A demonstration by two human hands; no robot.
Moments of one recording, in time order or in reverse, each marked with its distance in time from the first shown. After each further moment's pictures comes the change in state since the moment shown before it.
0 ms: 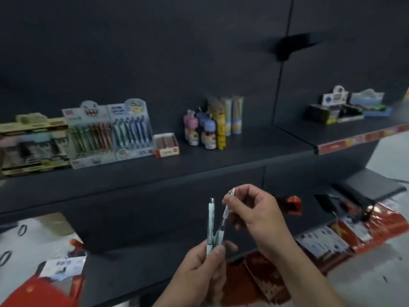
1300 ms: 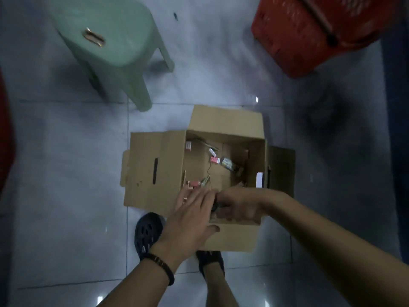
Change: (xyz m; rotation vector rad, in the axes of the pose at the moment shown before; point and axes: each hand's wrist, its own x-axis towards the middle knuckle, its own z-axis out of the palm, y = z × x) left_hand -0.036 -0.903 0.376 1.479 -1.621 0.136; right_hand -0.644 0.636 -0.587 -0.196 -0.083 1.199
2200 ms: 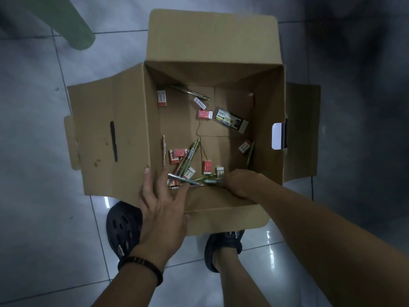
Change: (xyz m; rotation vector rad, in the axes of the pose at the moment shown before) left_hand 0.053 -0.085 0.189 0.041 -0.048 -0.306; right_hand 0.236 0.232 0.100 -0.356 0.075 0.313
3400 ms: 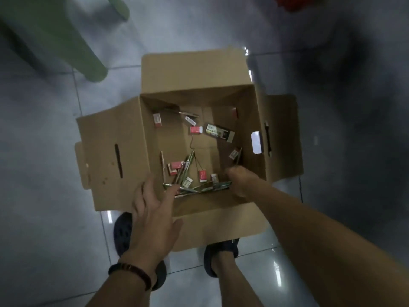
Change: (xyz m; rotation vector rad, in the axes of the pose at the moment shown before) left_hand -0.028 0.008 -0.069 -0.145 0.041 -0.039; right_hand -0.057 0.004 -0.039 0.335 0.183 0.166
